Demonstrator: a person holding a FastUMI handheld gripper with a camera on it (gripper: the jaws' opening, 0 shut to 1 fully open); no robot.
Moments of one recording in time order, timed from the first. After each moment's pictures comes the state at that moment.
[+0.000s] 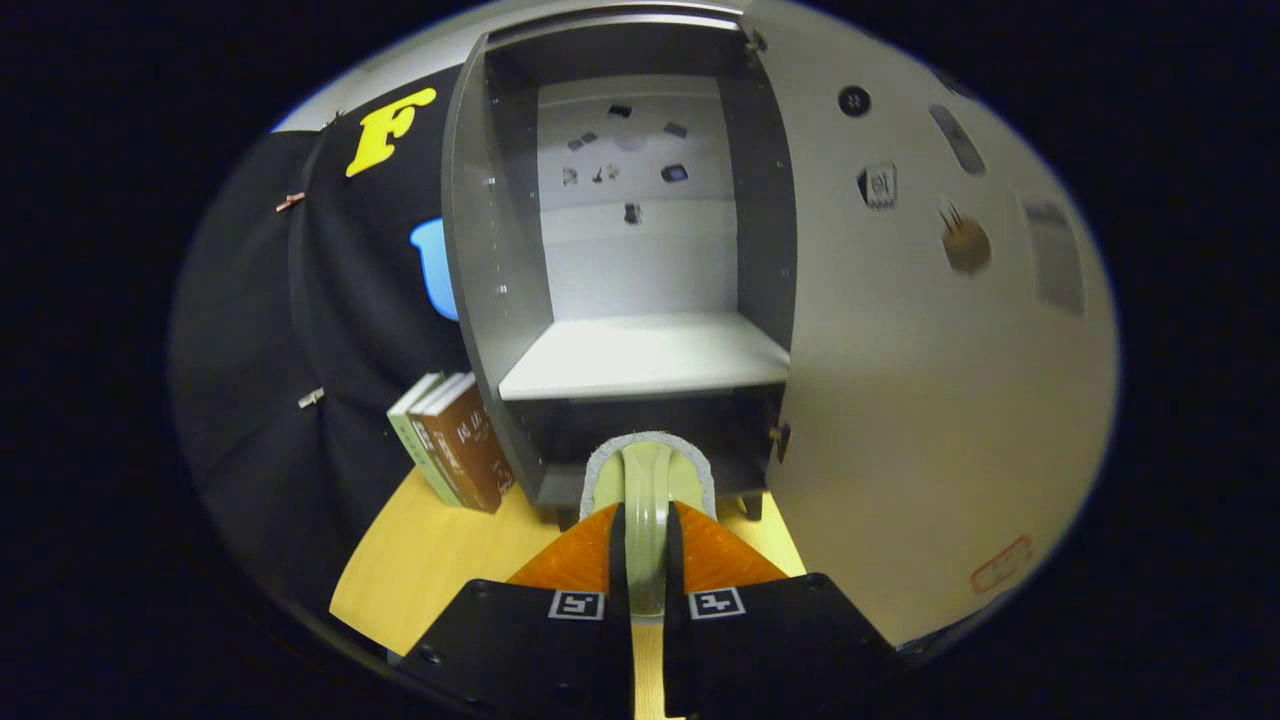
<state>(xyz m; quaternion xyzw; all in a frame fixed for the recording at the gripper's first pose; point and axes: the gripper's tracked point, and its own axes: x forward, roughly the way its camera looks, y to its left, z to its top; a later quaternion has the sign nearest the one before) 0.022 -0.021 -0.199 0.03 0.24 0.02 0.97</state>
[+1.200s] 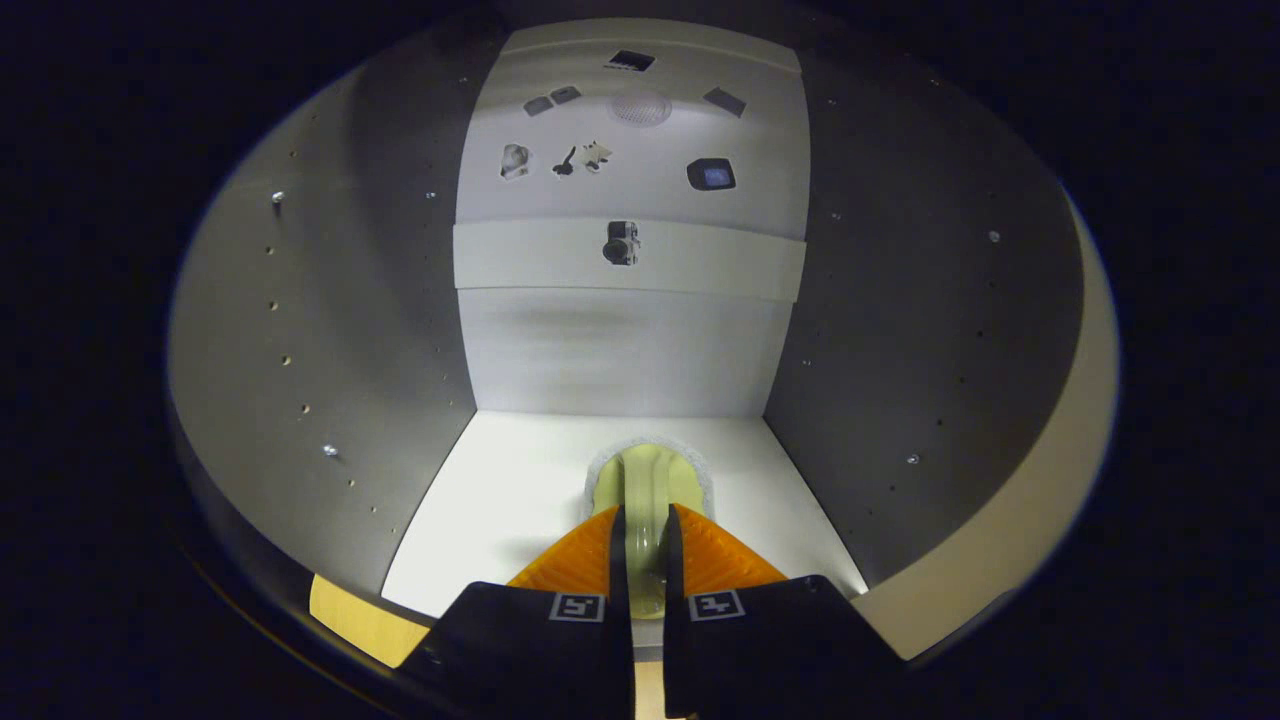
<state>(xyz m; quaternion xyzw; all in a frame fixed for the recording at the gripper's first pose) 0.301 -0.020 -0.214 -0.03 0.27 -0.02 0.96</state>
